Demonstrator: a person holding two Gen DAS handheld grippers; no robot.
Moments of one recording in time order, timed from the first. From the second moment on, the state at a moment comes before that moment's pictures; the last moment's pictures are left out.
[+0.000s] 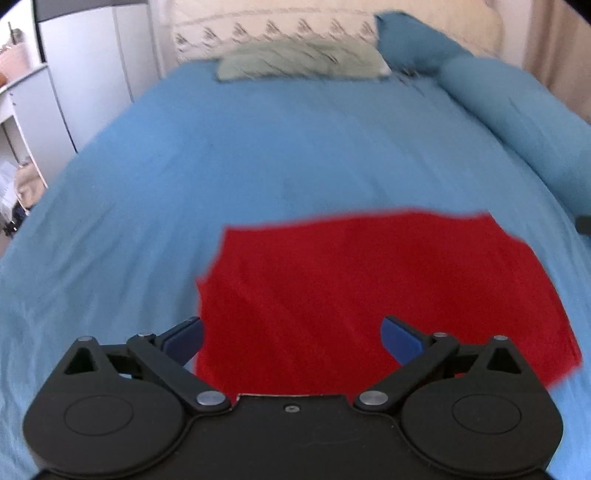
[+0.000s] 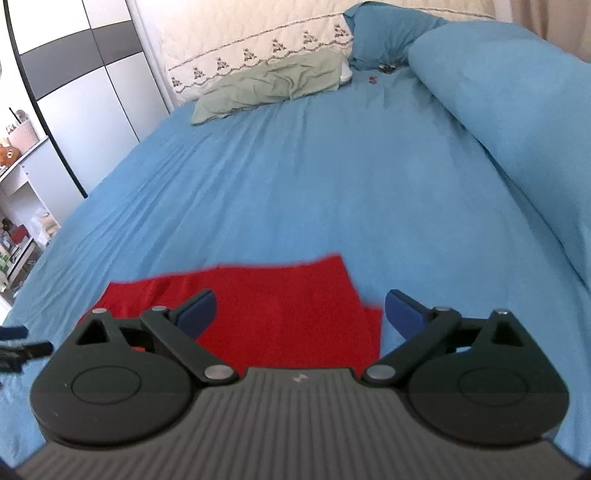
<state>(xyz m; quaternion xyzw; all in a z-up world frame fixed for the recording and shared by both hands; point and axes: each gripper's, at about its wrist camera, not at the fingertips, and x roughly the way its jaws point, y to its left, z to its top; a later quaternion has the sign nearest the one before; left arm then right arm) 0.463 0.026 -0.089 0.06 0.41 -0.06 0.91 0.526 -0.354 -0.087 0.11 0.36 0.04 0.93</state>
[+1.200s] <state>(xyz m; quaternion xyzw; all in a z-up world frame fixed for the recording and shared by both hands) 0.510 -0.082 -0.175 0.06 0.45 -0.06 0.89 0.542 -0.401 -0.211 0.25 0.43 0.10 0.86</state>
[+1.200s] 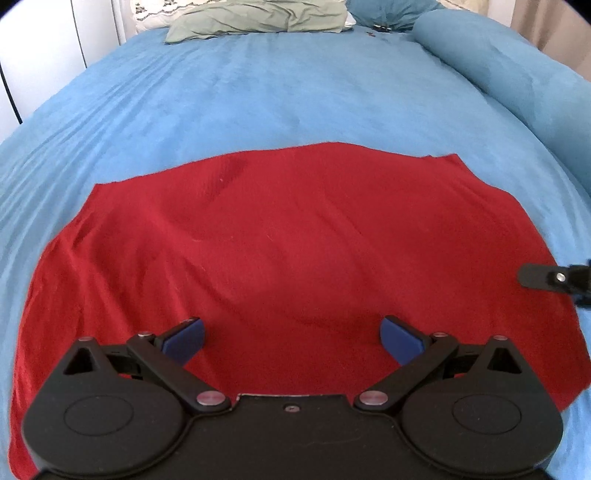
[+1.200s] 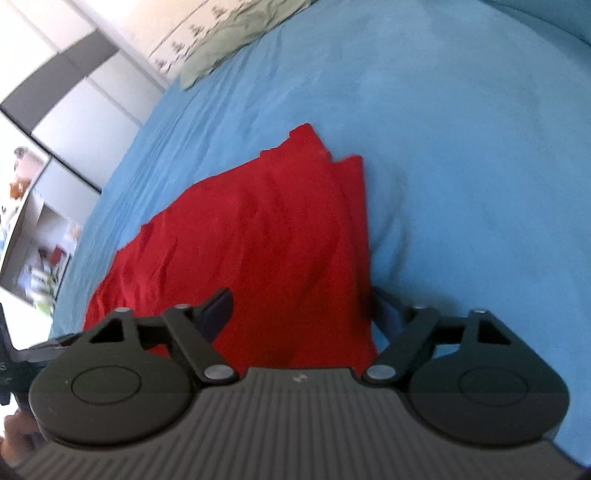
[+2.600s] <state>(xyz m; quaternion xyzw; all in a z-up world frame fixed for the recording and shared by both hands) 0.477 0.179 -0.147 0.01 0.49 -0.03 0.87 0.597 0.017 -0.162 -0.01 0.45 0.21 0.87</state>
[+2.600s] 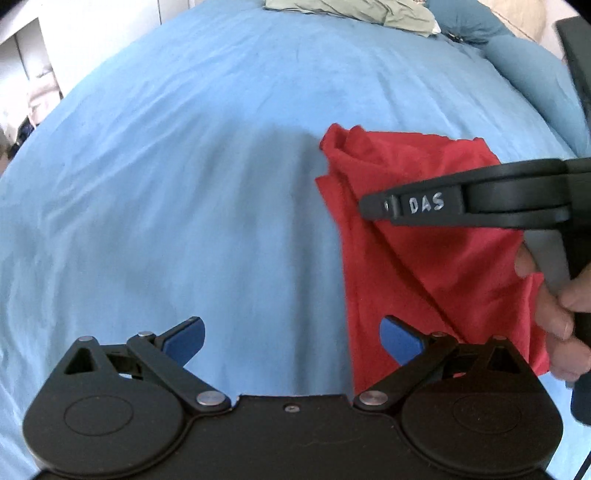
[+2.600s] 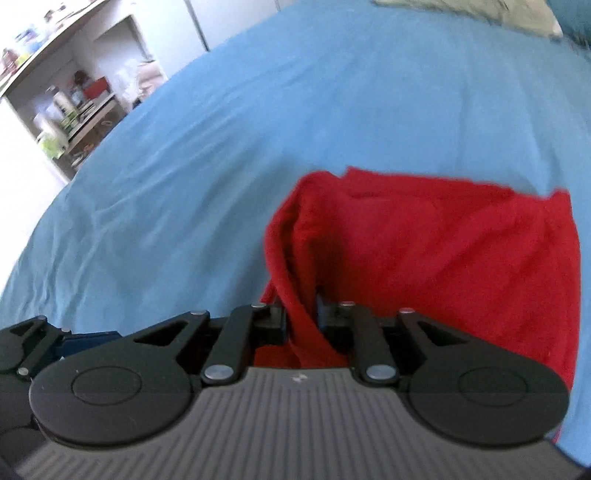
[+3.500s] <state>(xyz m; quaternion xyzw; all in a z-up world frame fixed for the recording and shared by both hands) 0.456 0.202 -0.112 -0.03 0.47 0.01 0.88 0.508 -0.087 -0.142 0.08 0.36 0.21 0.90</state>
